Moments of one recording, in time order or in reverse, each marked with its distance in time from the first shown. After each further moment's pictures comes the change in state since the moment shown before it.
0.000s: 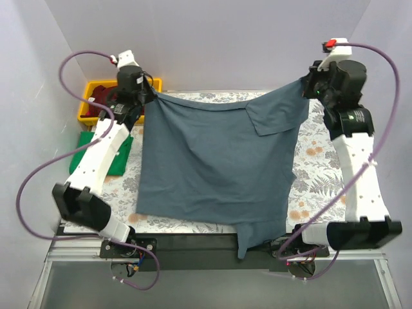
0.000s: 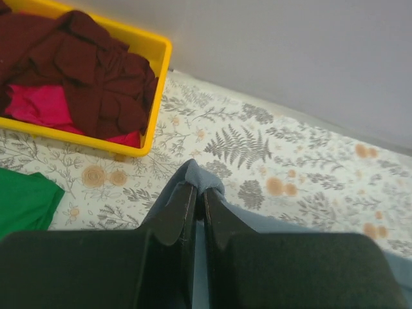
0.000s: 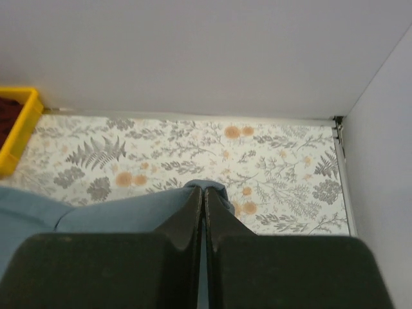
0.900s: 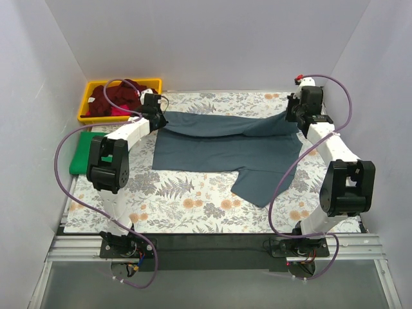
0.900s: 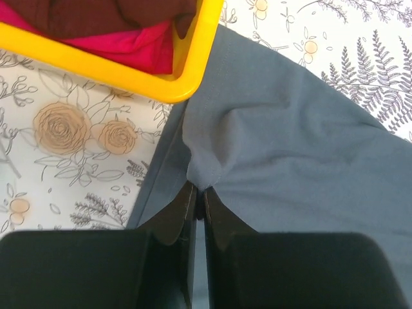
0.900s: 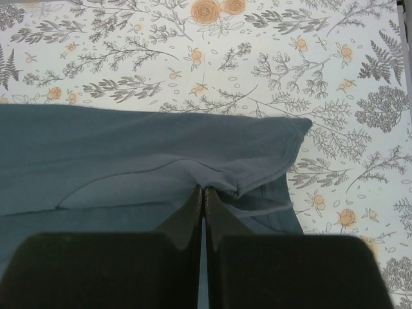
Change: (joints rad) left arm 0.063 0.515 -0.181 0.249 0.064 -0.071; right arm -0.036 0.367 -0.372 0.354 0.041 0.007
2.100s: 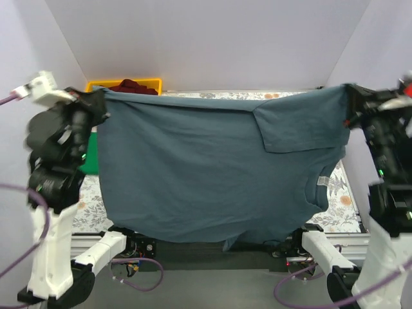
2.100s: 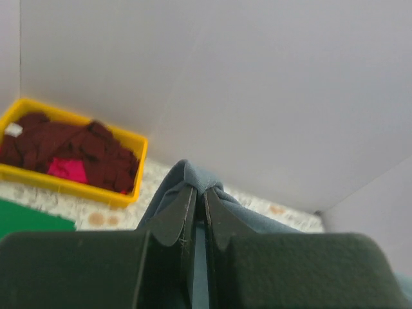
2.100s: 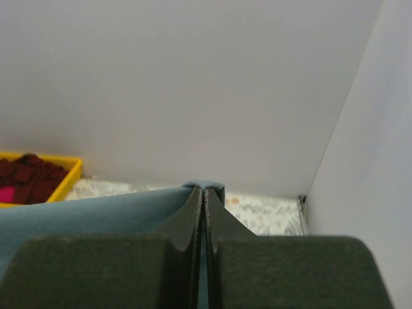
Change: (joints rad) left arm 0.001 -1.058 0.236 -0.395 -0.028 0.071; right arm -0.010 -0.759 0.555 -0.498 -0.109 -0.047
